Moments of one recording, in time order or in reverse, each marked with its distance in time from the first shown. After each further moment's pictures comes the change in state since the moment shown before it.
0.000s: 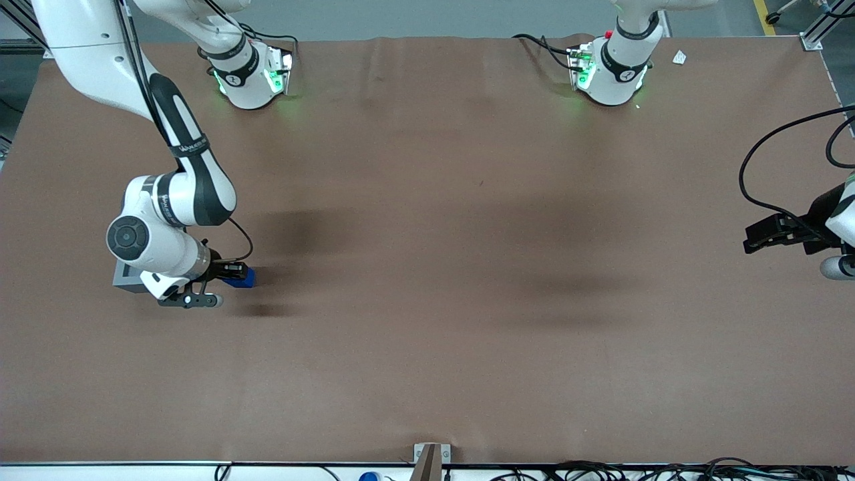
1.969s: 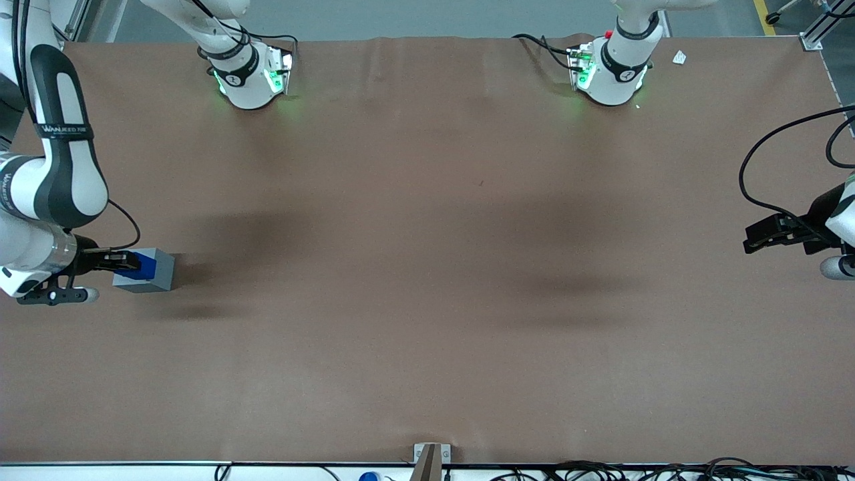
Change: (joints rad) arm -0.275 -0.085 -0.025 0.177 -0.050 -0.299 -0.315
